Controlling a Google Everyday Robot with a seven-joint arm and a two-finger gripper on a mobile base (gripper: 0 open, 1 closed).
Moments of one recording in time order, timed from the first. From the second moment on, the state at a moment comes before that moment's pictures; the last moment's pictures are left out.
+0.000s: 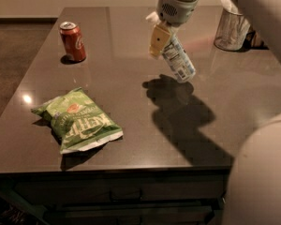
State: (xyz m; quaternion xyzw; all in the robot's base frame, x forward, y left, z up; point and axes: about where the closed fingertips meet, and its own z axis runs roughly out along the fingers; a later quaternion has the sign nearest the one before) arm 0.646 -0.085 0.948 -0.48 0.86 0.01 0.17
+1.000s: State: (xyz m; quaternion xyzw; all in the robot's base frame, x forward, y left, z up) arm 0.659 -0.086 0.907 -0.51 0.86 -0.03 0.08
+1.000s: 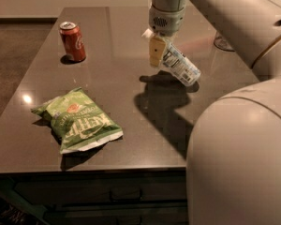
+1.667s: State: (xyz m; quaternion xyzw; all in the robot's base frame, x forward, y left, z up) arm 0.659 -0.082 0.885 -0.52 0.85 -0.04 0.06
